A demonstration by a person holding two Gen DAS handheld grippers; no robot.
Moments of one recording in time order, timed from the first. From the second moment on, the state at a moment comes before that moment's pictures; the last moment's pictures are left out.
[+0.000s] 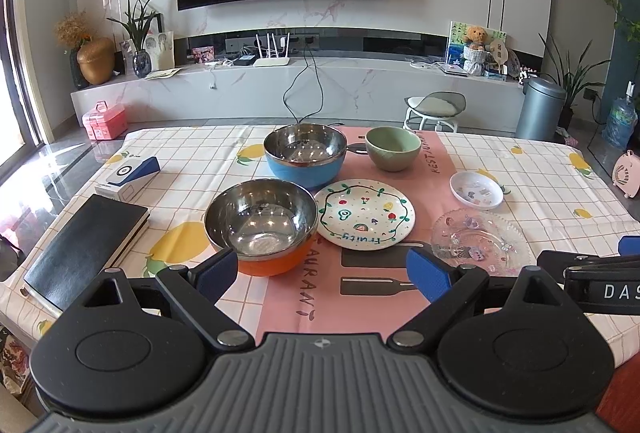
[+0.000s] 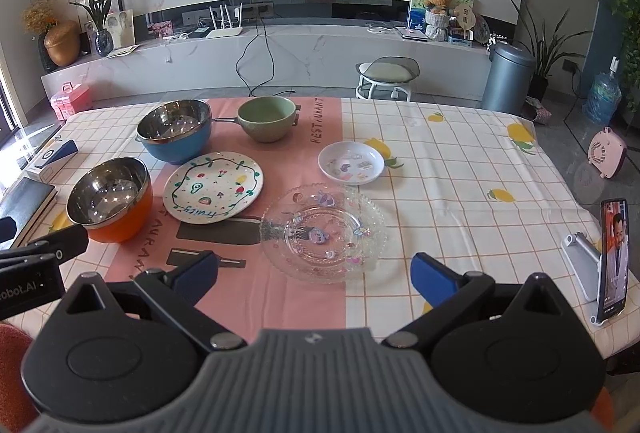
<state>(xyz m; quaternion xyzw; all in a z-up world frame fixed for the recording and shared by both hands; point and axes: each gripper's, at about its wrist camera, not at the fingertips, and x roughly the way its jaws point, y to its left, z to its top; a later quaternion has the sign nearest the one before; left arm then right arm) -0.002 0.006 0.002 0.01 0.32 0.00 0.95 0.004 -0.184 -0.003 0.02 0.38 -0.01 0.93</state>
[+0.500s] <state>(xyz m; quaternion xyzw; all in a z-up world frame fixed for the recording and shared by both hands) -0.004 0.007 0.000 0.01 0.32 0.00 0.95 0.002 -0.183 -0.005 0.02 0.38 -0.01 0.93</state>
